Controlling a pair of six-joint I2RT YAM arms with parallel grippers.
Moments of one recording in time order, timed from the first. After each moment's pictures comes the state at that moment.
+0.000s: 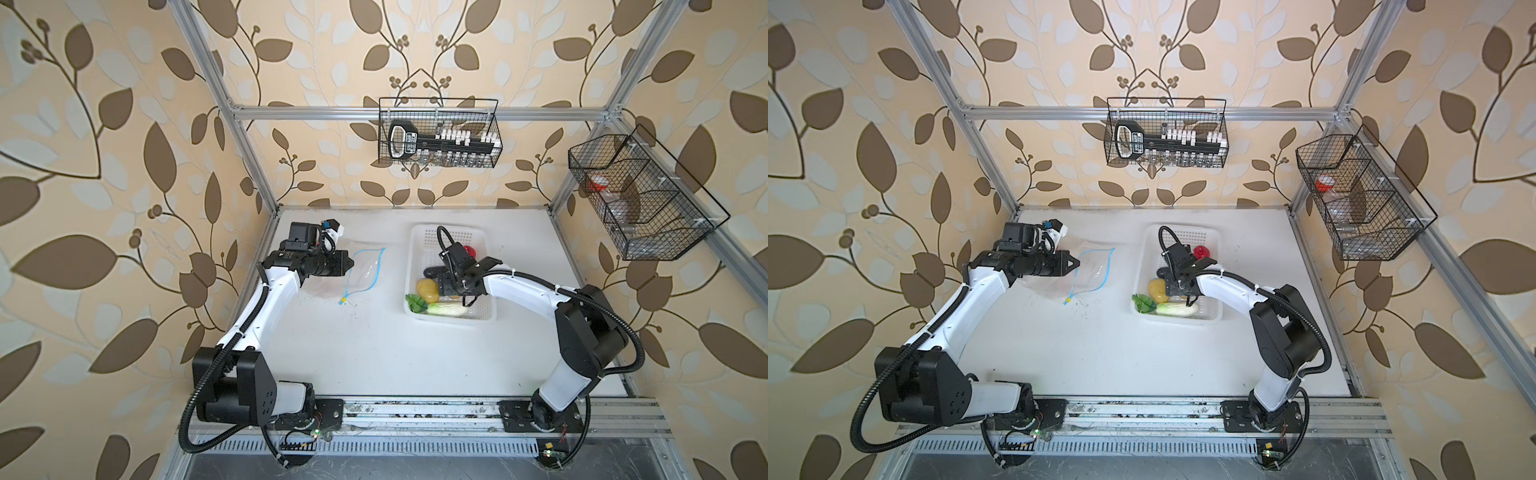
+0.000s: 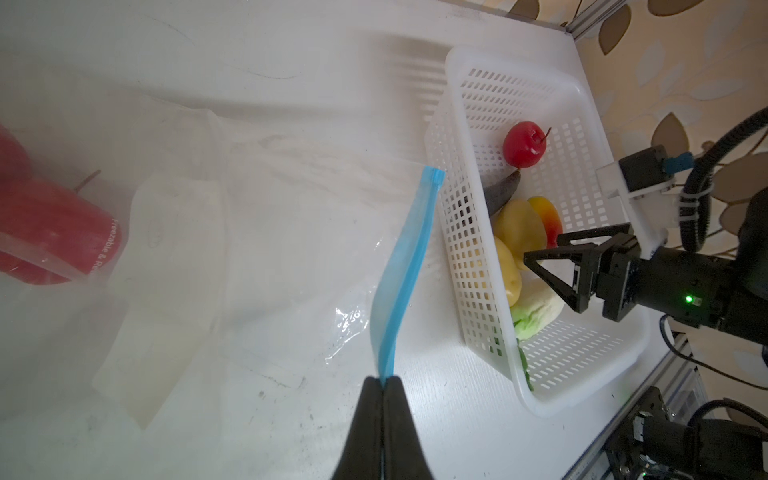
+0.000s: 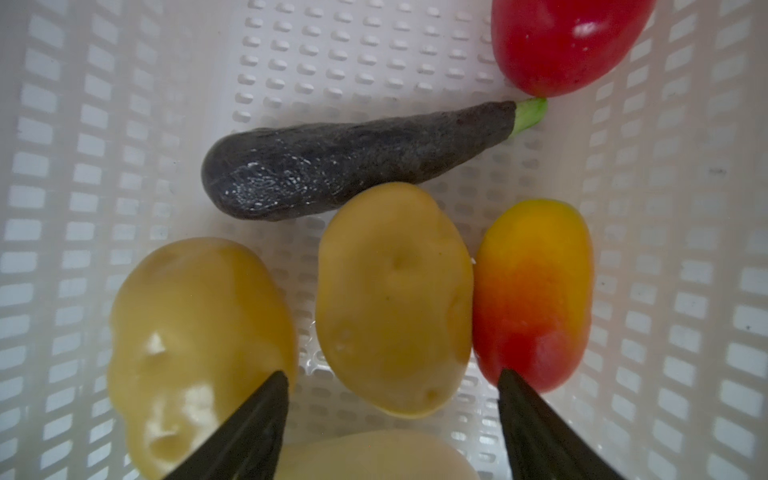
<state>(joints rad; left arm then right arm) -0.04 1.34 1.12 -0.66 0.52 -0.10 0.55 1.73 1.17 -0.61 0.26 0.51</state>
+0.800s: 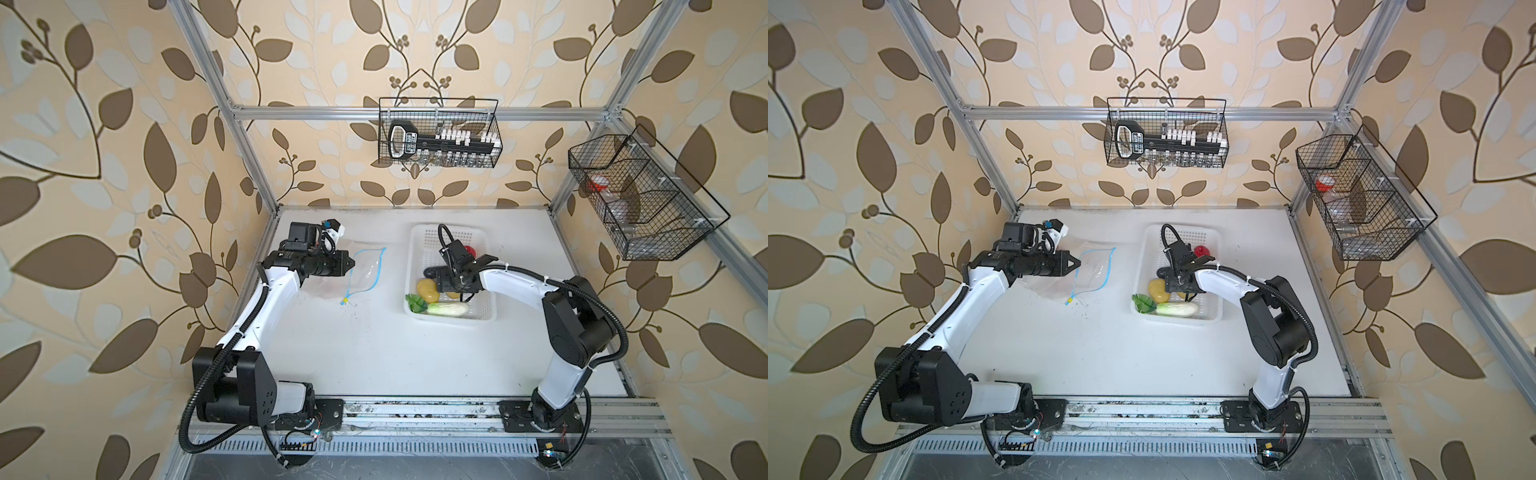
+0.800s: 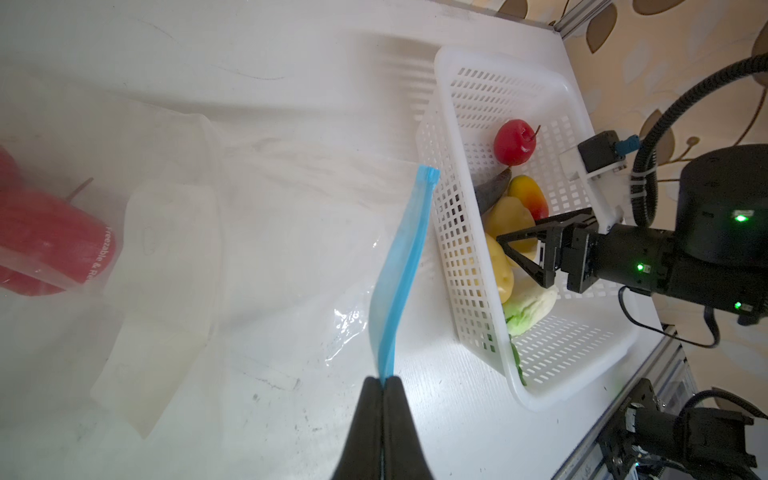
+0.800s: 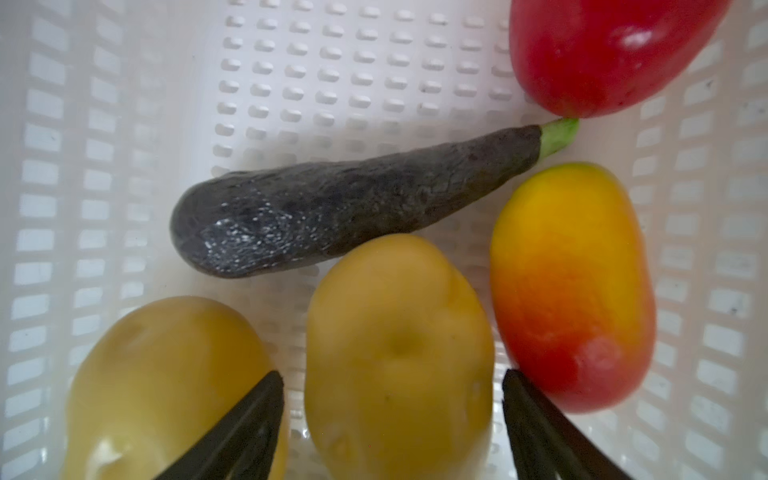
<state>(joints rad) -0.04 1.34 1.12 -0.66 0.55 -0.09 0.51 1.82 1.20 -0.53 0.21 0.51</state>
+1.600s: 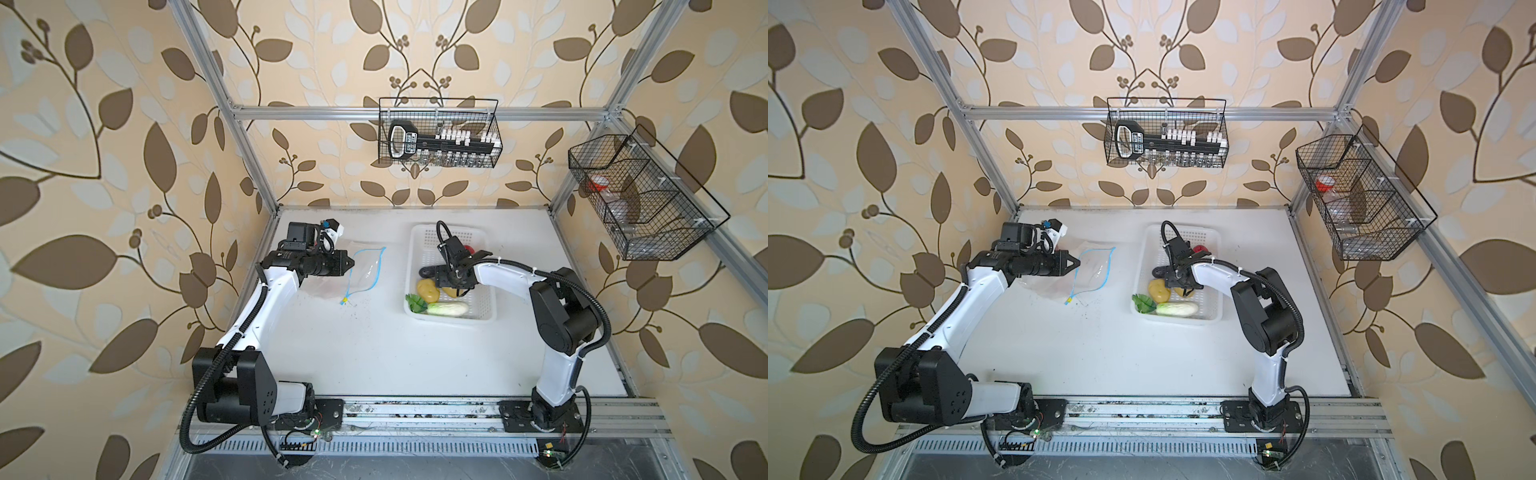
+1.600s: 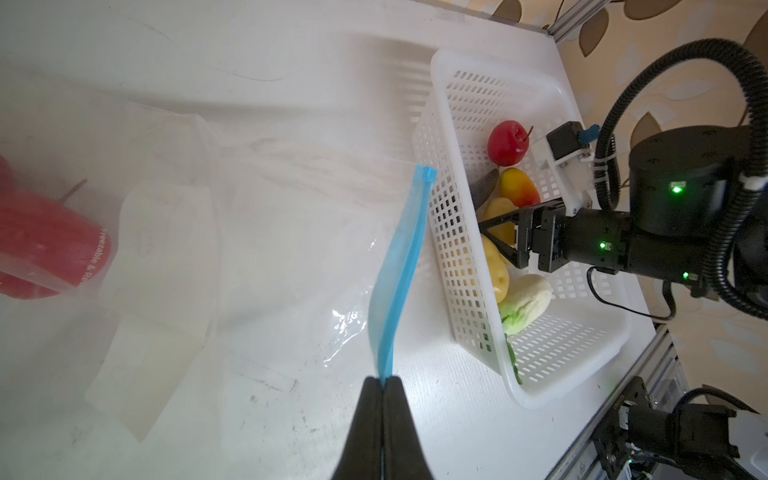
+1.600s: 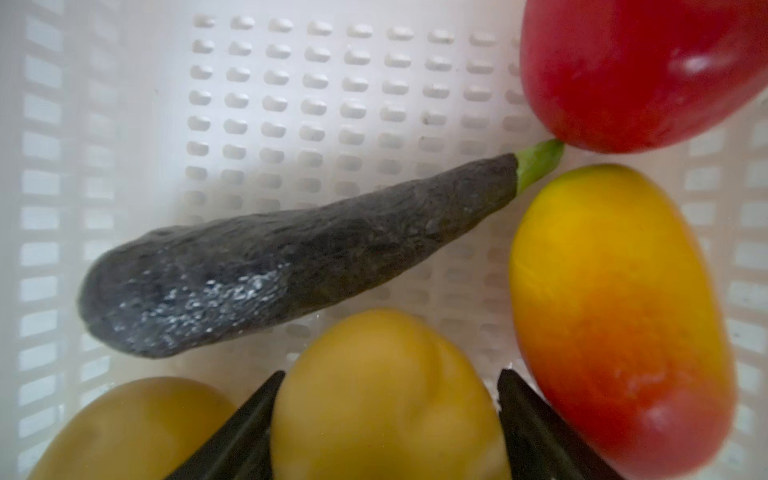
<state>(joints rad) -0.02 1.34 1.12 -0.66 0.57 -0.08 0.49 1.92 1.28 -0.53 0.20 0.52</state>
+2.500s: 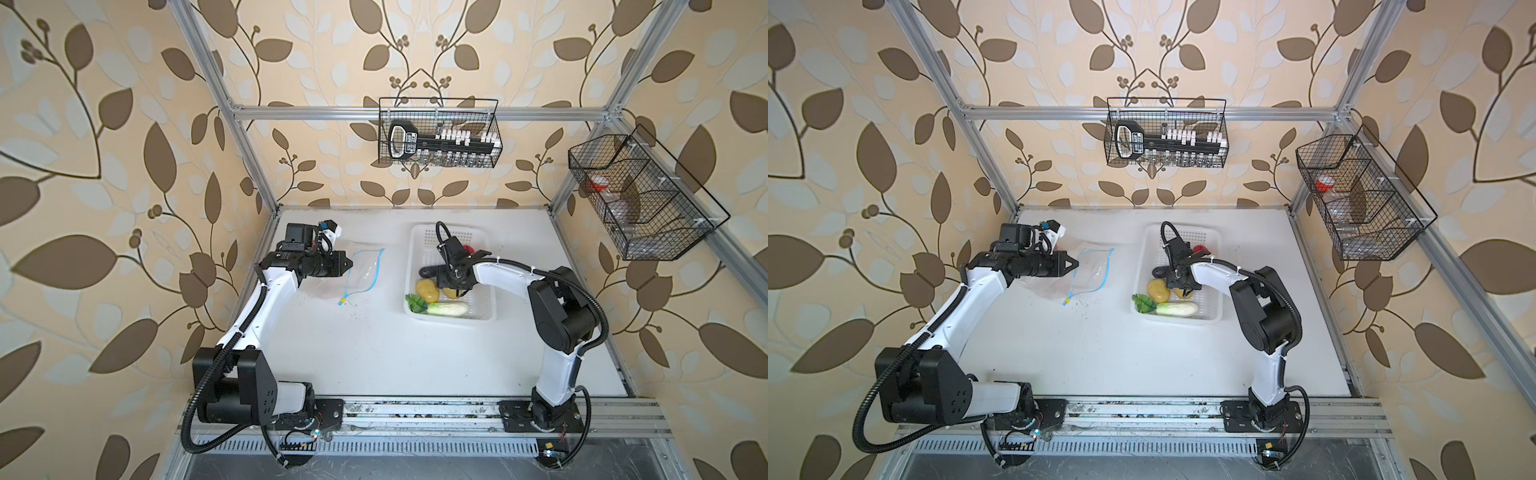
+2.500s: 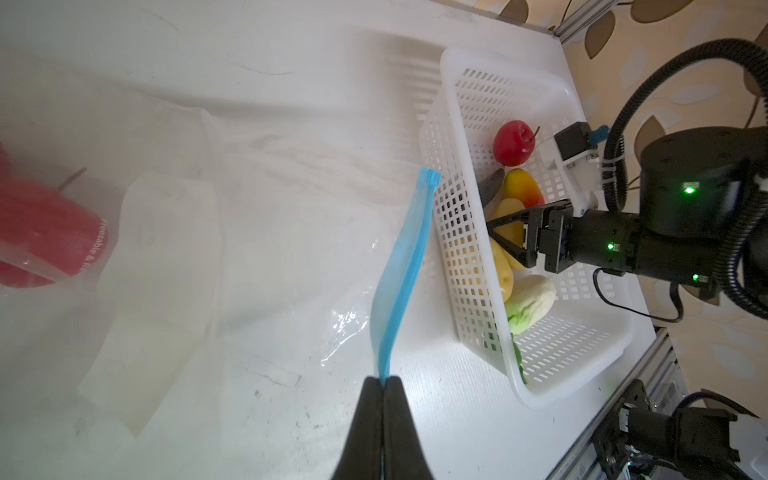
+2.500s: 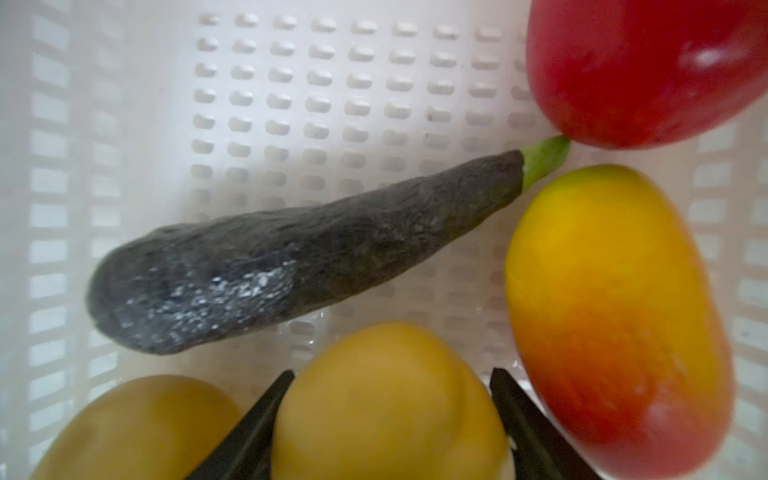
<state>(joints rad) -0.01 1.34 1.11 -0.66 0.57 -0.08 0.49 1.89 1.27 -0.53 0.18 0.53</state>
